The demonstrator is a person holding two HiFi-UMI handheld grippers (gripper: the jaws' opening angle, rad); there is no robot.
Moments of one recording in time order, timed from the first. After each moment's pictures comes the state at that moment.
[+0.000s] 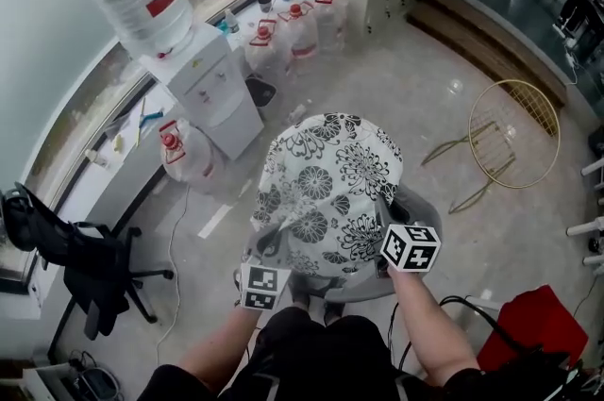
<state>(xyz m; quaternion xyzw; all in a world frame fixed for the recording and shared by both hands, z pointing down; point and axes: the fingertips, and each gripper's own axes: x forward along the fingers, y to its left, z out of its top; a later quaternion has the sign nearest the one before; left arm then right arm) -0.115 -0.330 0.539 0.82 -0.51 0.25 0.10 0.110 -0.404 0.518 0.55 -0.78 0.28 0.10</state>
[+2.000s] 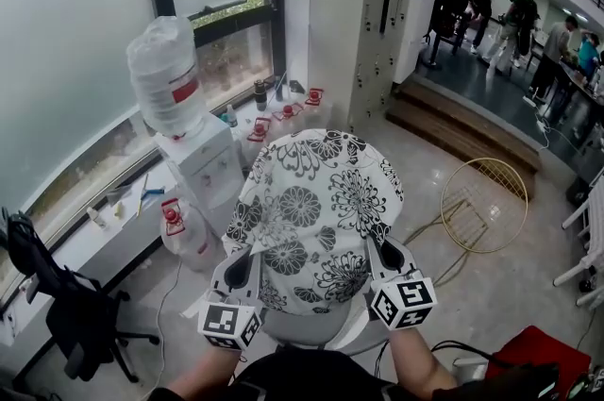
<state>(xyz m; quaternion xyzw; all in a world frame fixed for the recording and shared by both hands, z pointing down) -0.145 -0.315 0.323 0.83 -0.56 0.00 -0.01 0.087 -0.350 0.318 0.54 -0.84 0.05 -0.01</state>
